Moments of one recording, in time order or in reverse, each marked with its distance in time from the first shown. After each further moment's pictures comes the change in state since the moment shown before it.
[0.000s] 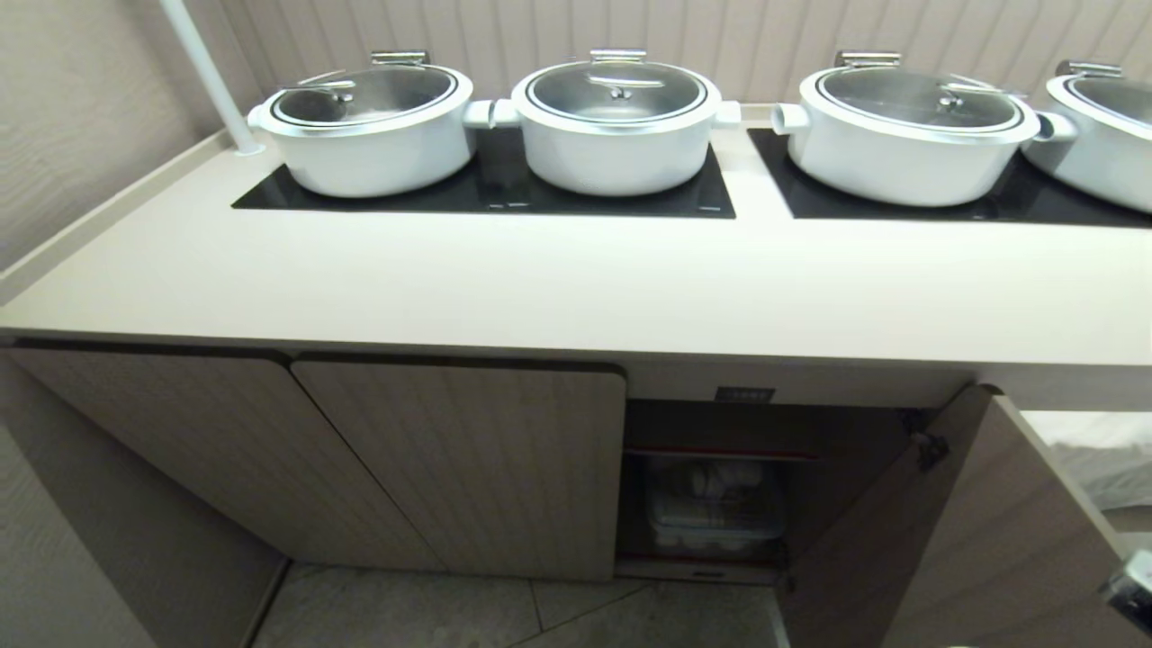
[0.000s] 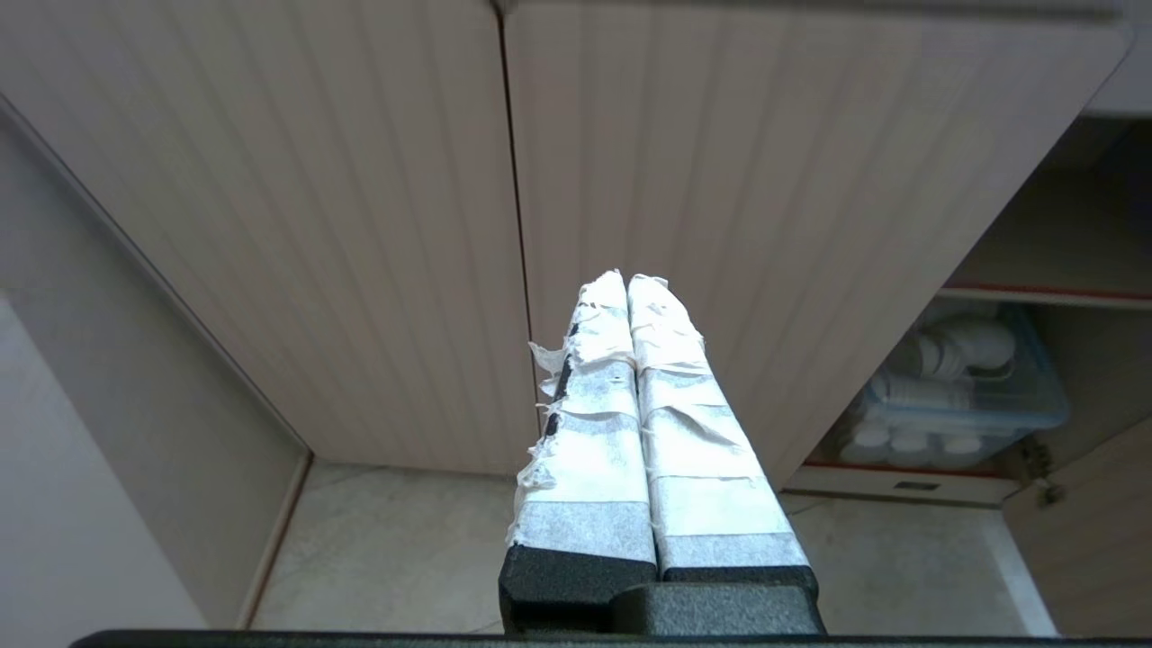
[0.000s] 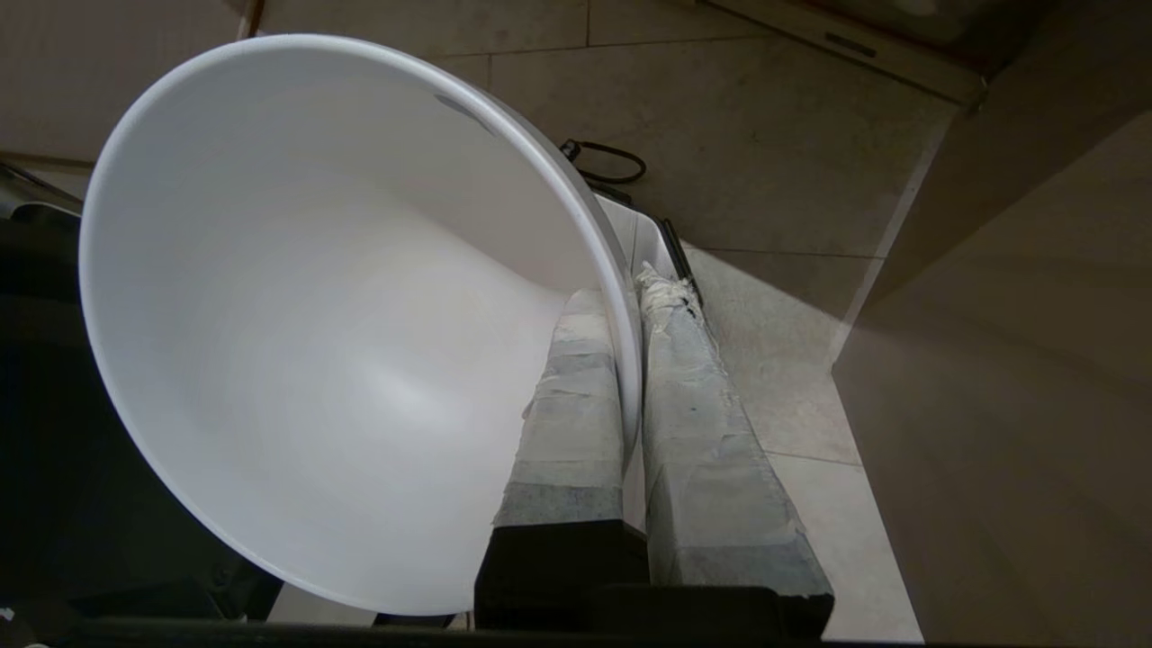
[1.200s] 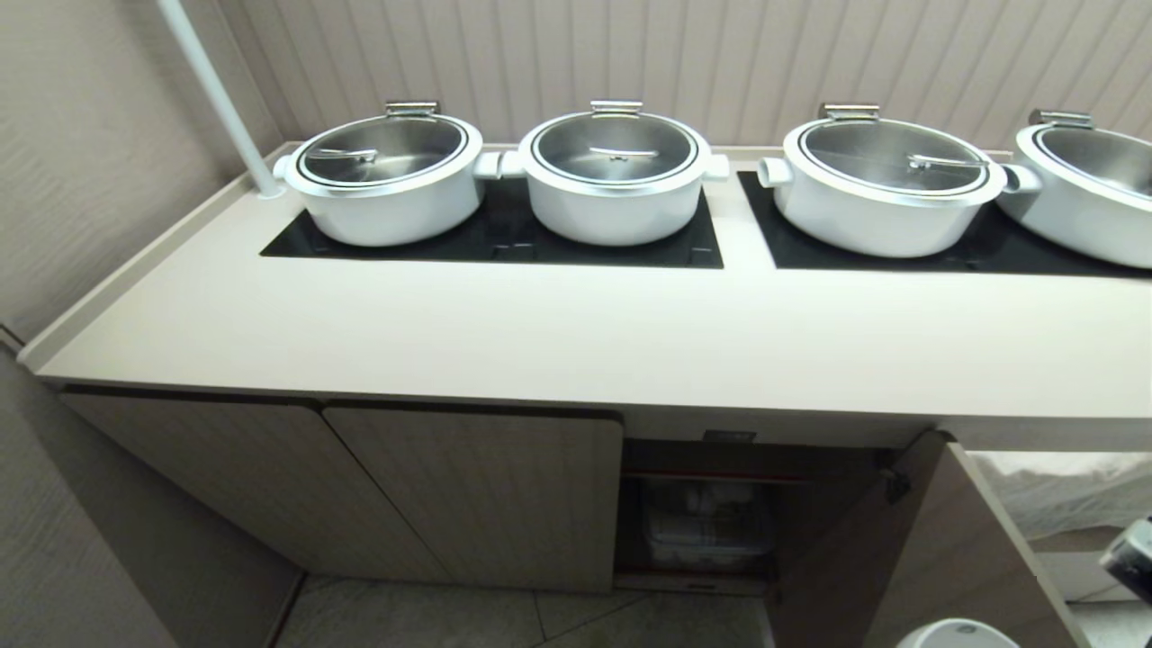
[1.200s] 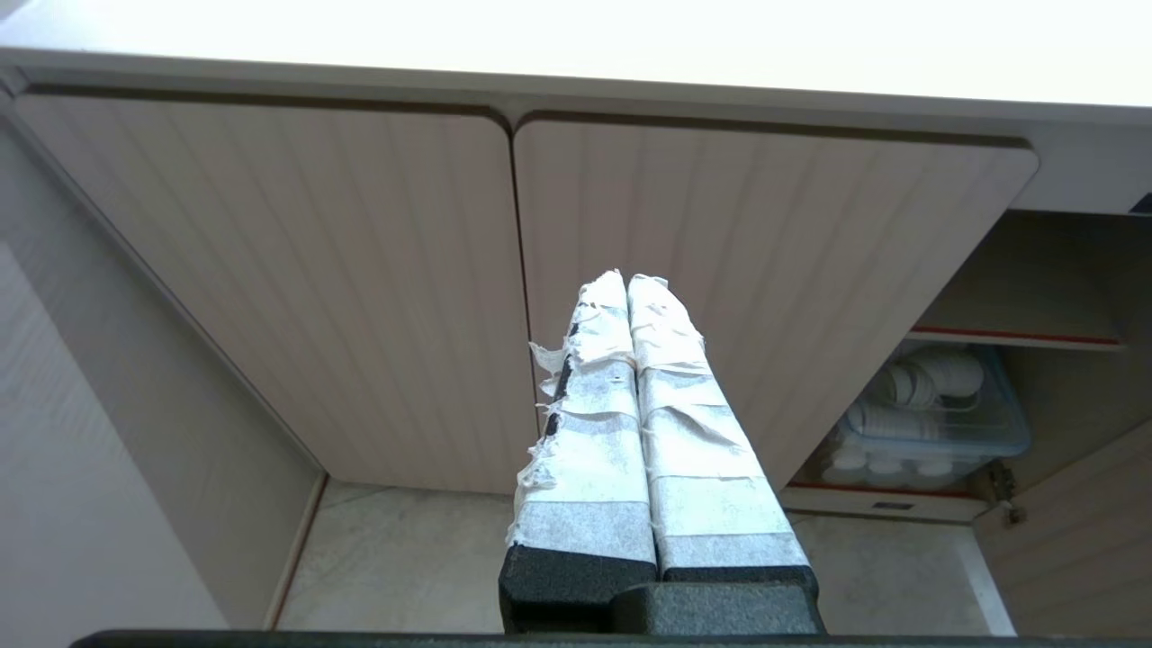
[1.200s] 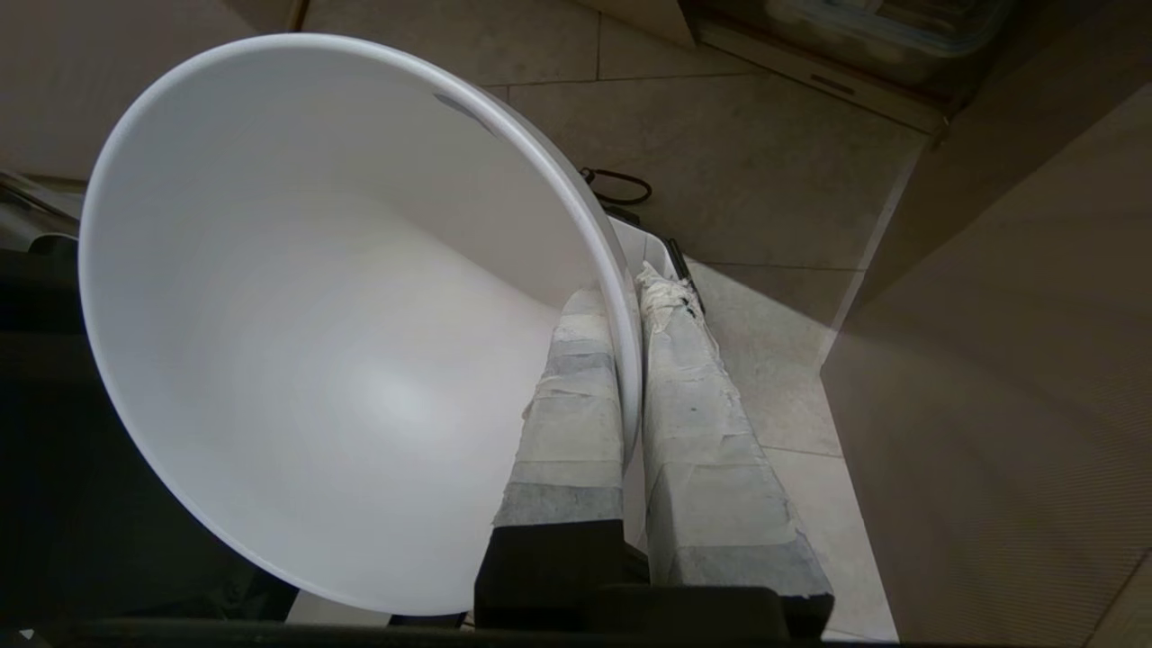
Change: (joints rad) left arm 0.000 0.000 0.000 0.000 0.000 0.000; right arm -0.008 0.023 -0.070 0.036 0.000 0.000
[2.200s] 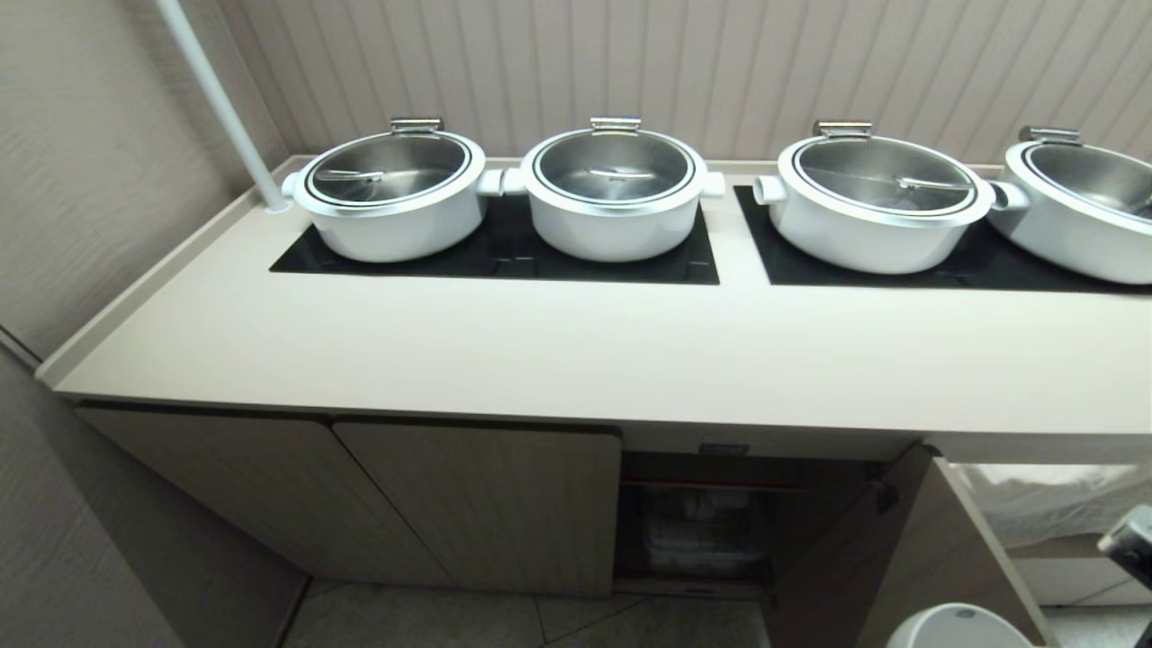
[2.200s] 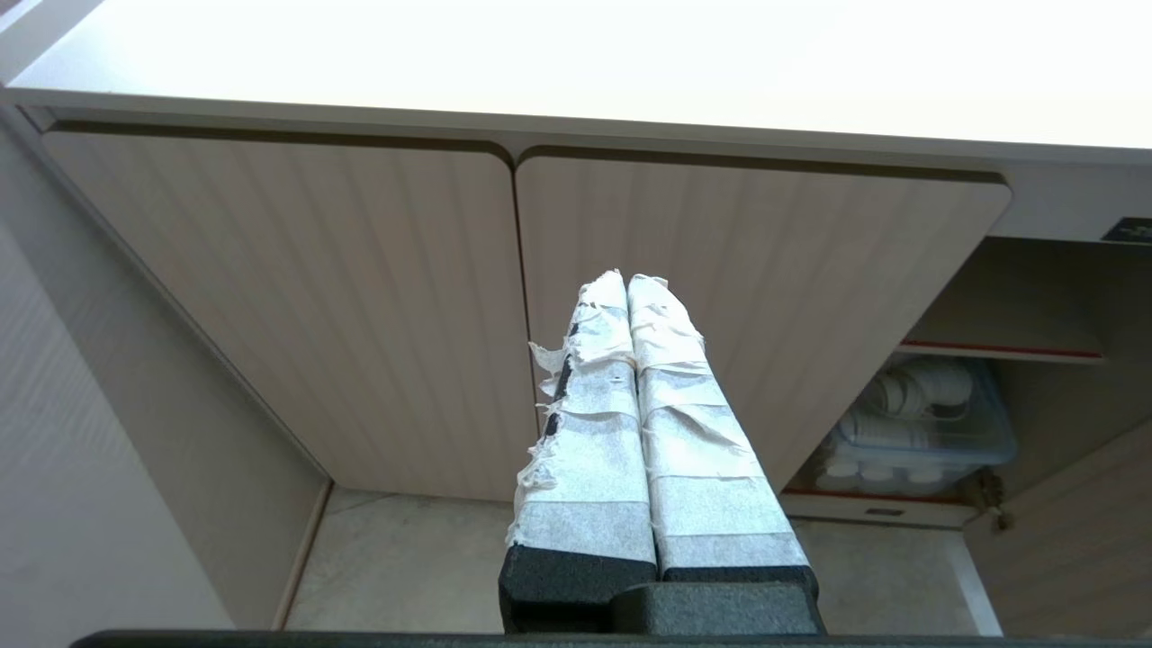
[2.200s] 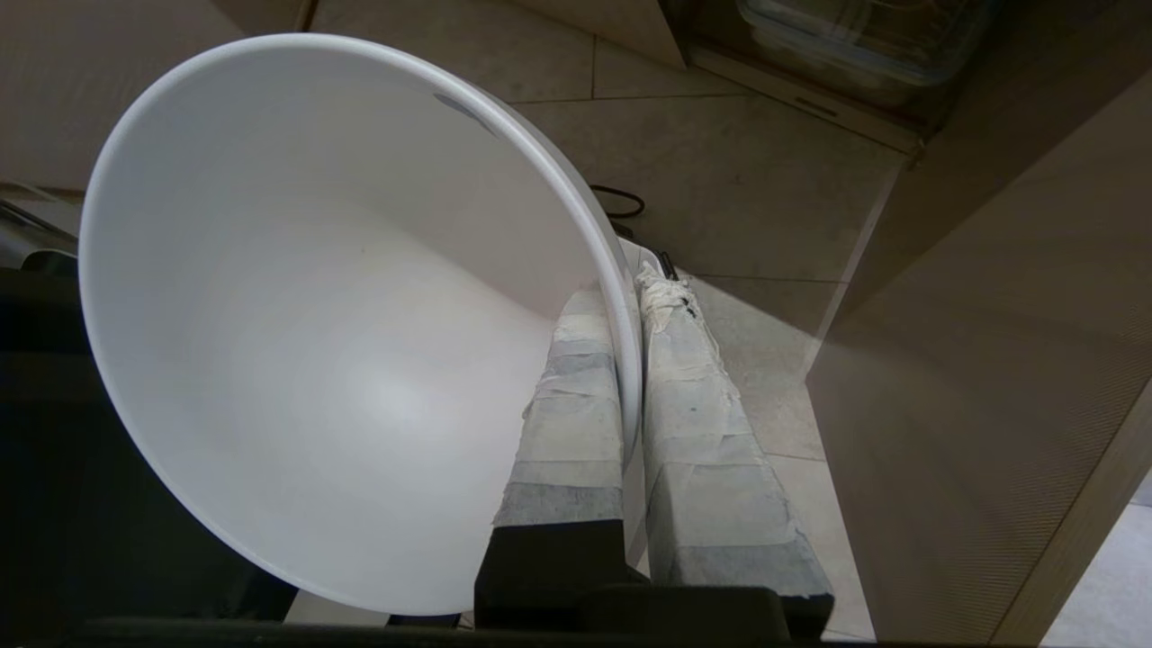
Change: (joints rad) left arm 0.000 0.000 0.000 0.000 0.000 0.000; right arm -0.006 0.011 -0.029 0.003 -0.007 -0.012
